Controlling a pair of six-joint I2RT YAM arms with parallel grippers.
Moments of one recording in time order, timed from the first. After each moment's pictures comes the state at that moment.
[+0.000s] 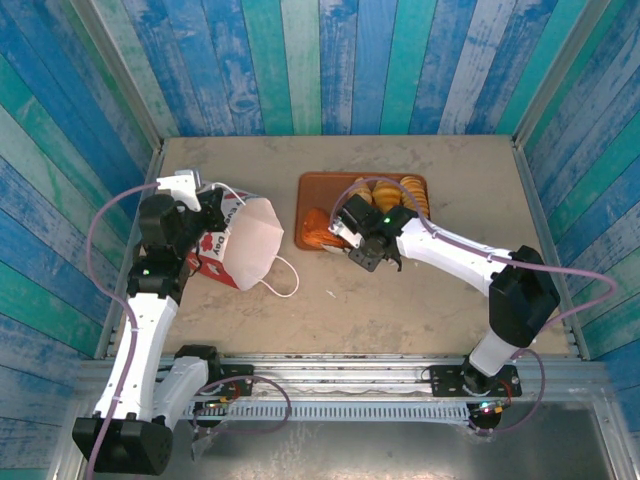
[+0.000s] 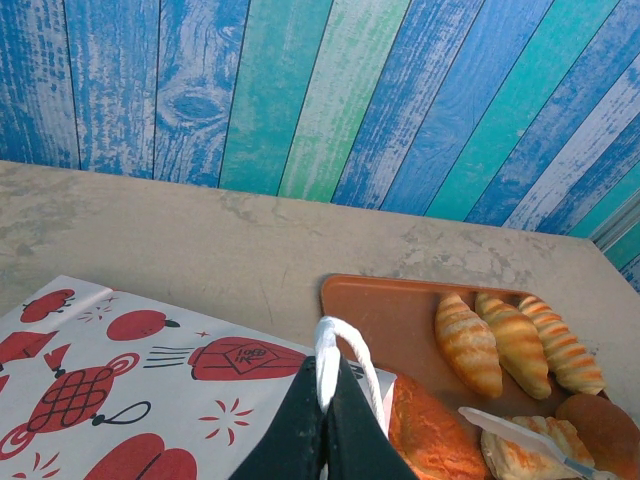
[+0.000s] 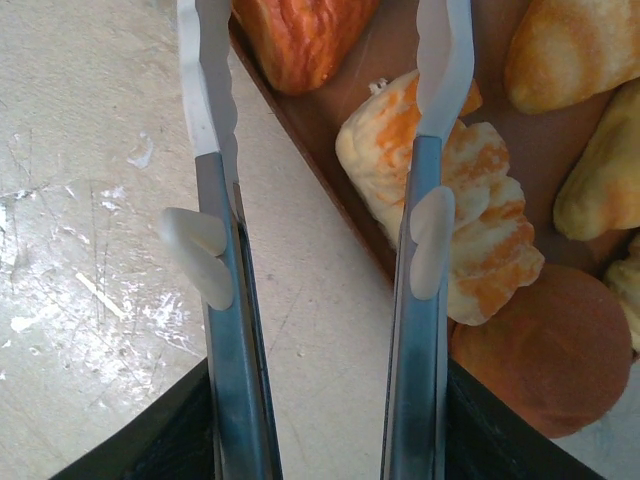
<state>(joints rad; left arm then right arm) -0.03 0.84 0.82 -0.24 0.24 -0.24 0.80 1.66 1.28 -0.86 0.25 -0.22</state>
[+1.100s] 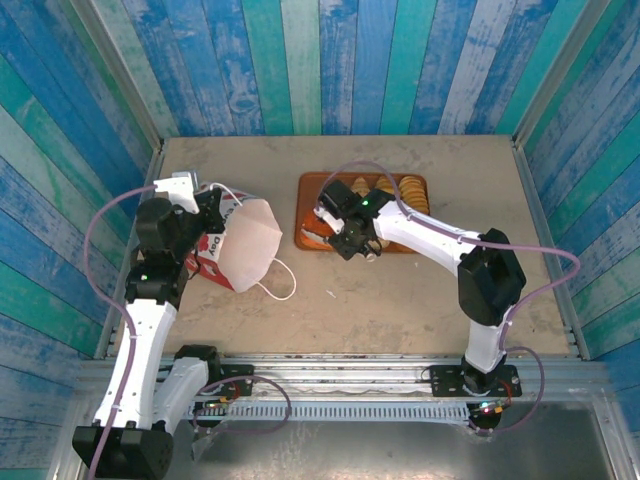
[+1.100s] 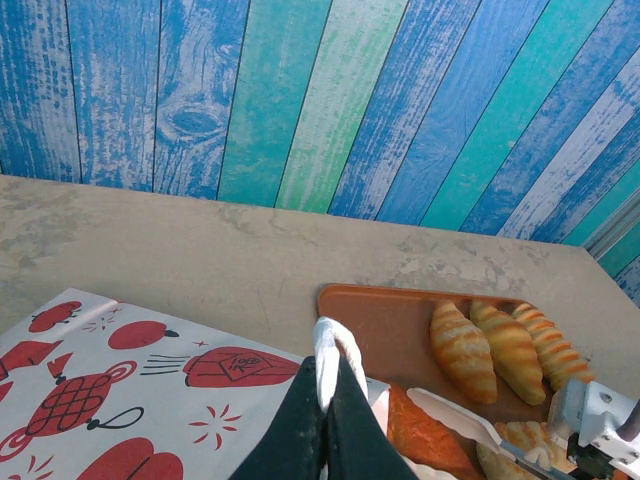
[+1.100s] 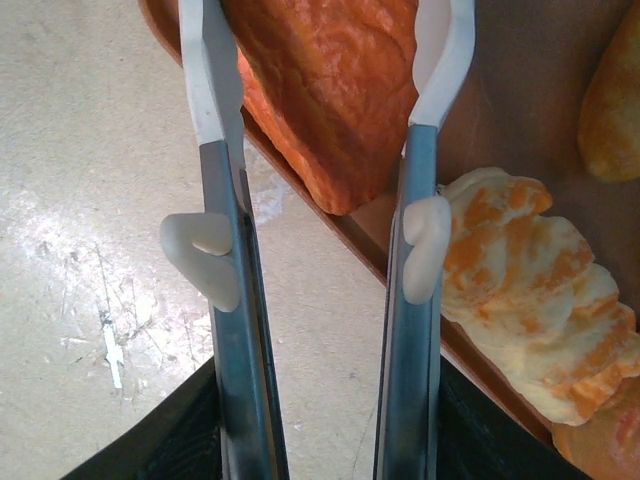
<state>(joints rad) -0.03 0.80 0.82 -0.24 0.24 -0.24 0.80 1.86 1.52 -0.92 0.10 -0.02</state>
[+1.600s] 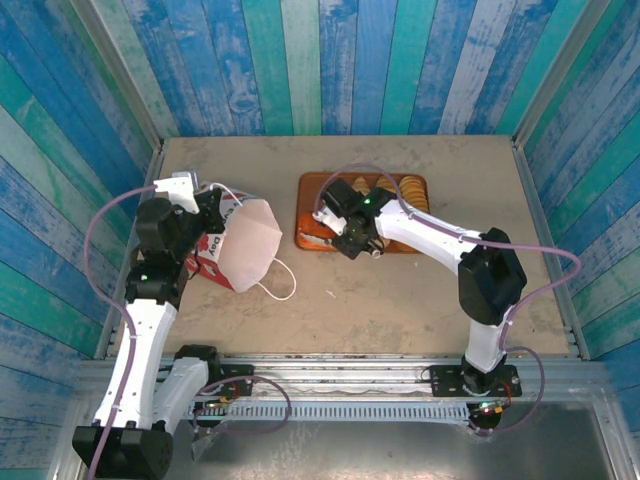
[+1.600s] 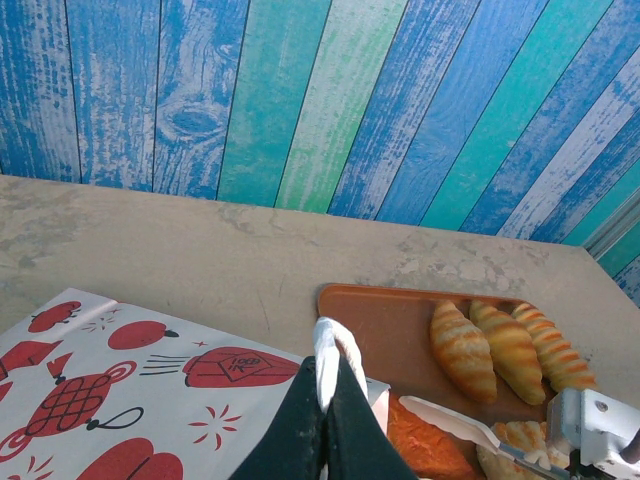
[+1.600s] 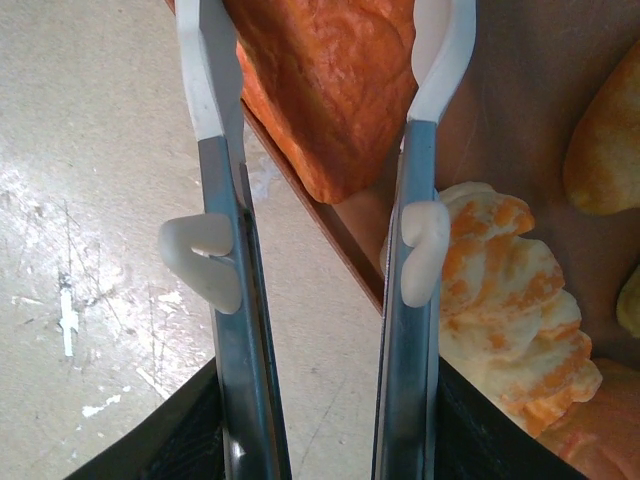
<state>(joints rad) -0.03 0.80 0.82 -0.24 0.24 -0.24 0.78 1.86 1.52 -0.92 0.12 -0.19</state>
